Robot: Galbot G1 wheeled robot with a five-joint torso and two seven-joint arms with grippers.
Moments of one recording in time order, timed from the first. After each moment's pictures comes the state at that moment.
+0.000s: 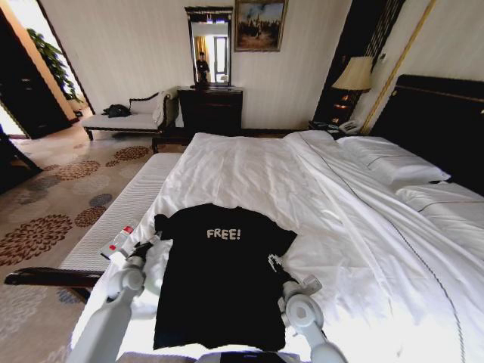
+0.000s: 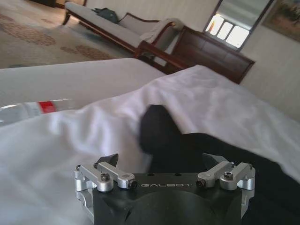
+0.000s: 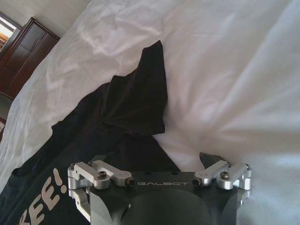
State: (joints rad) left arm 1.20 -1.19 -0.54 -1.70 -0.92 0.19 -0.30; right arm -1.47 1.35 0.31 2.02 1.15 -0.08 0.66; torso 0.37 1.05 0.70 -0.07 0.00
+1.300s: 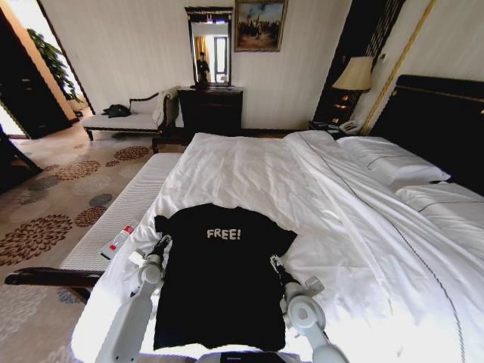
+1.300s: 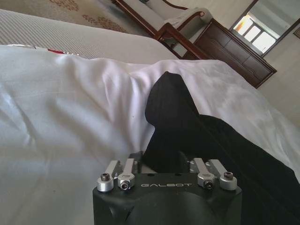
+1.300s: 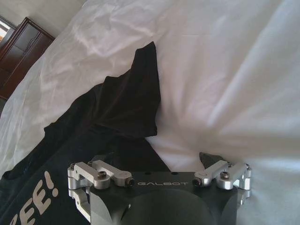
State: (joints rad) left arm 1.15 -1.30 -0.56 -1.57 -1.01 0.17 -0.32; right arm -1.46 1.35 0.31 2.00 1.15 -0.07 0.66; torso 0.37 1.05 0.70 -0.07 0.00
